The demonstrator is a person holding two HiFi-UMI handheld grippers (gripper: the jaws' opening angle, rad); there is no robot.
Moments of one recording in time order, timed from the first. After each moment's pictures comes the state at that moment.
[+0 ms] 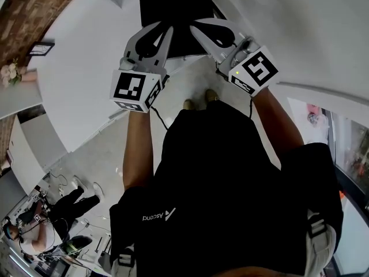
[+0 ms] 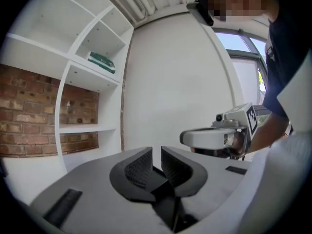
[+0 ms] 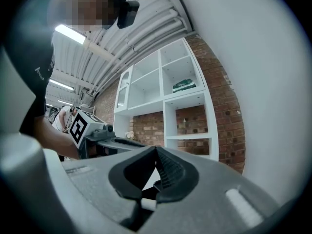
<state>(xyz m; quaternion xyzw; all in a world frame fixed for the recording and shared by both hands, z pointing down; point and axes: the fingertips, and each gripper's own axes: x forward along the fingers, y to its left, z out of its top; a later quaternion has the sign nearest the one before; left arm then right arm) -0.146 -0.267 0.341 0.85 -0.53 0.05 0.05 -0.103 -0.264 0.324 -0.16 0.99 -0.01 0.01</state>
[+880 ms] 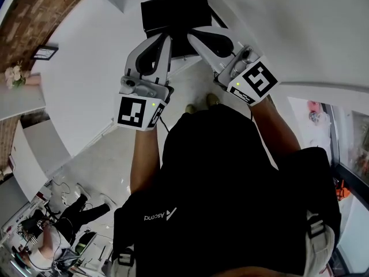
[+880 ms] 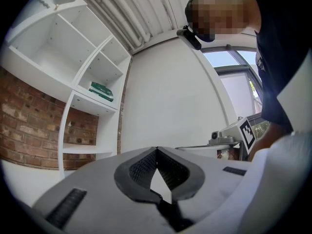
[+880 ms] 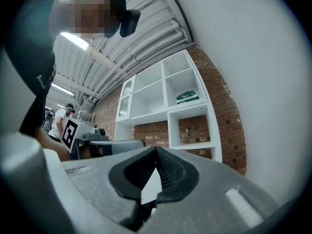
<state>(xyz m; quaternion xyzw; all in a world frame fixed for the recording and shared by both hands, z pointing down) -0.129 -0.207 0.275 0.85 -0.53 -0.05 -0.03 -0.093 -0.217 0.289 -0.17 0.98 0.00 0.06</state>
